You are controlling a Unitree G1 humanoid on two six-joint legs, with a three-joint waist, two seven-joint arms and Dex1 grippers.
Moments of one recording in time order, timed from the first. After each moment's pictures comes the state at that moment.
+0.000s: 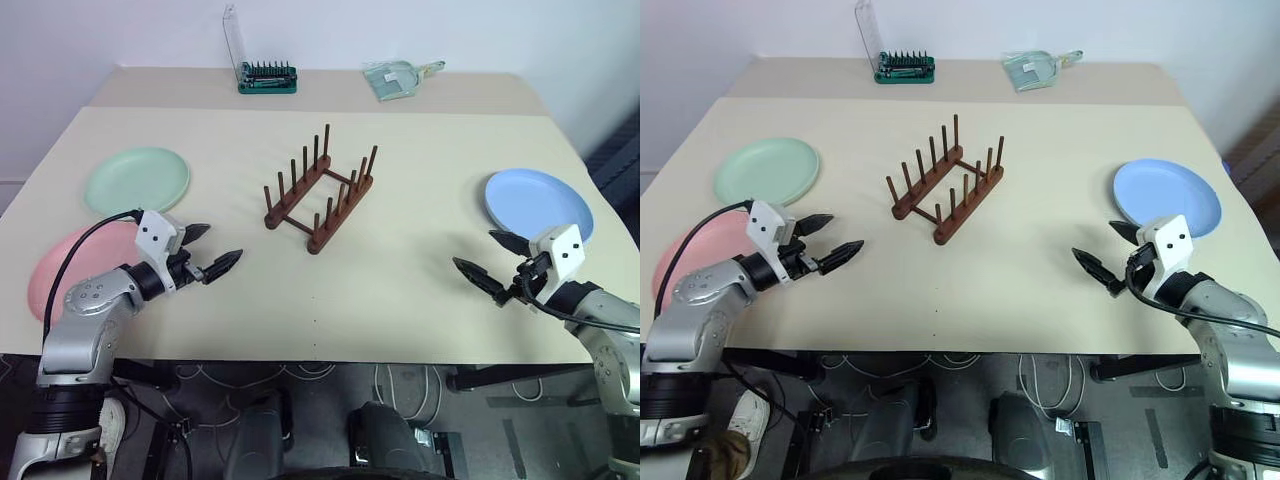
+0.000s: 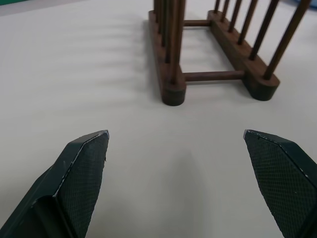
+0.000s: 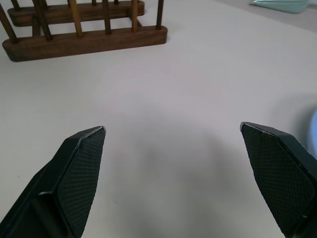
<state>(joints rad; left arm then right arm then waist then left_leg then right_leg) -0.18 0.64 0.18 -0.08 -0.41 0.35 -0.79 -0.01 -0.68 -0.36 -0.16 0.42 0.32 0.78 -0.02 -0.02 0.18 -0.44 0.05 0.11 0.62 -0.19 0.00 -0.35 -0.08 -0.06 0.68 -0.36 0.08</state>
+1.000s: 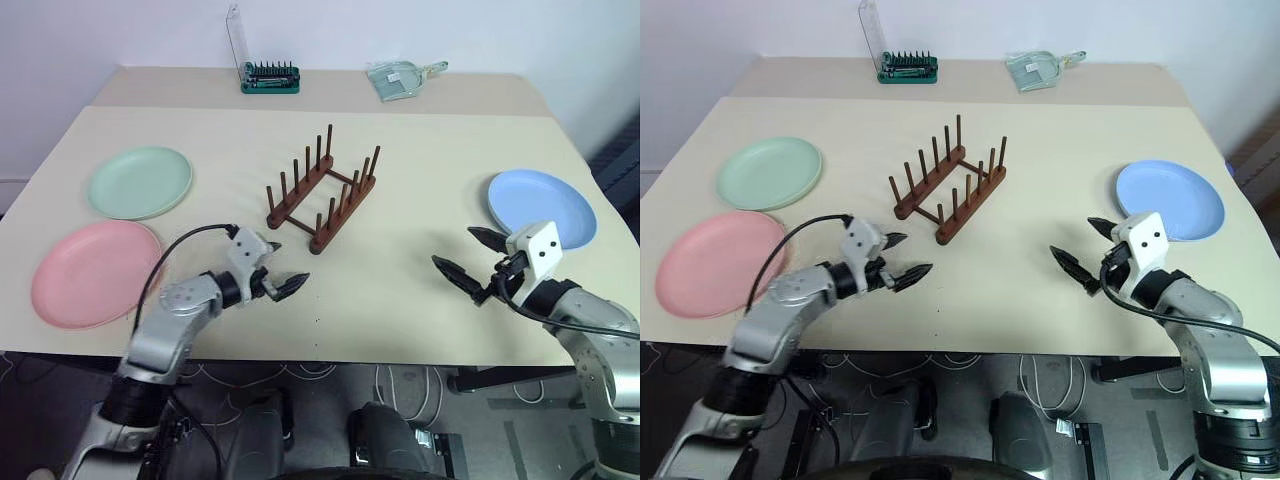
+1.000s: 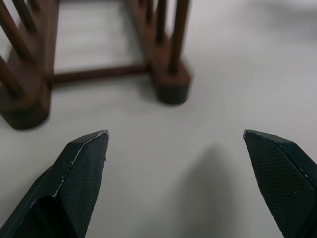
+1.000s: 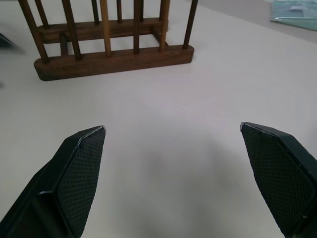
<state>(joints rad) -0.28 0.43 -0.17 -0.12 -0.20 0.45 -0.60 0.01 -0.63 -0.29 -0.34 0.42 0.40 0.68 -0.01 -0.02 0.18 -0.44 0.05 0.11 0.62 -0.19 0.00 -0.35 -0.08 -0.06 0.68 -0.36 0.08</state>
